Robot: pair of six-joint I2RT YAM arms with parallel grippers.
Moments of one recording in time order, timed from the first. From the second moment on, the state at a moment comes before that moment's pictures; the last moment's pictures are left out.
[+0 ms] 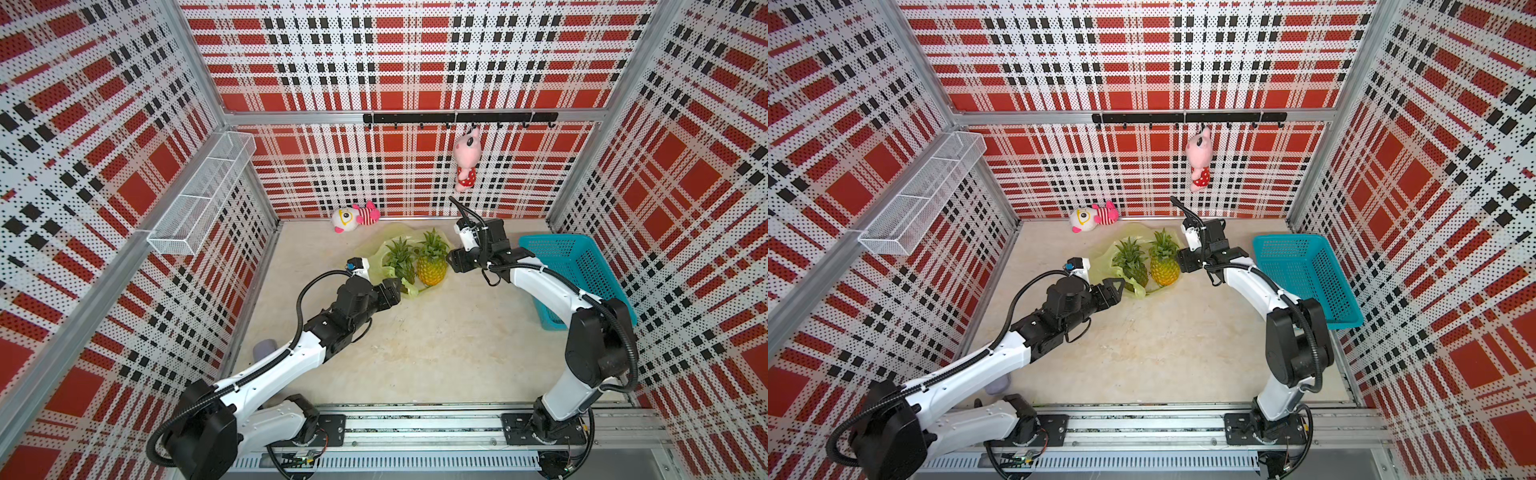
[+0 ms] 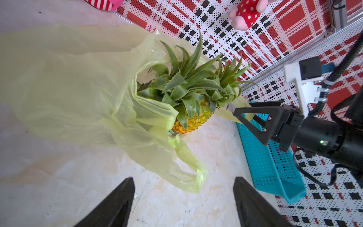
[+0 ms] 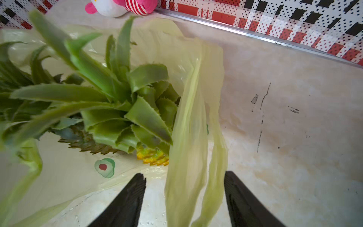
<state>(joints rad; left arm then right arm) -0.66 1.16 0.71 0.04 -0.15 -0.83 0.35 1.71 1.33 -0.35 -0.15 -0.02</state>
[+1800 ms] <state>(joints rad) -0.40 1.24 0.99 0.06 0.15 -0.71 0.33 1.54 1.72 -0.61 0.00 0.17</state>
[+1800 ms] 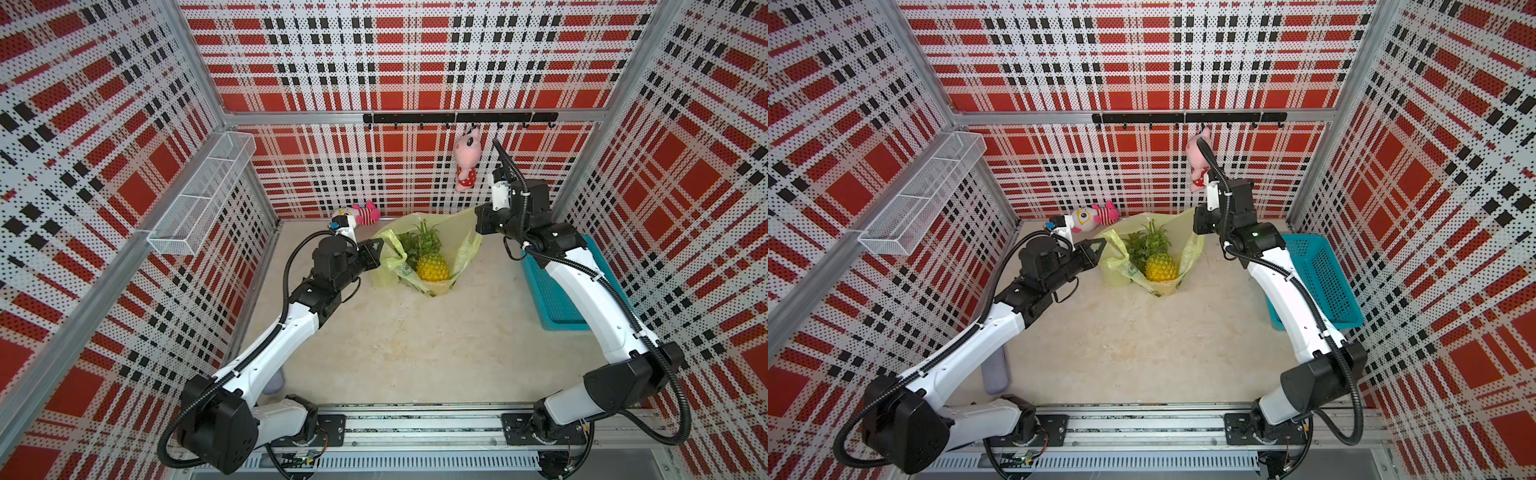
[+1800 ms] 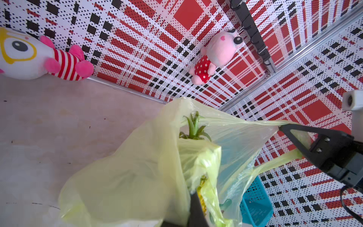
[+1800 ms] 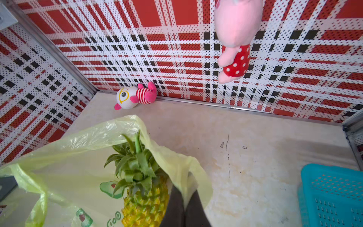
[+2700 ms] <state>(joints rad) -0.39 1.25 0.86 -0.02 0.24 -0.65 0.32 1.39 1.48 -0.71 -0.18 0.21</state>
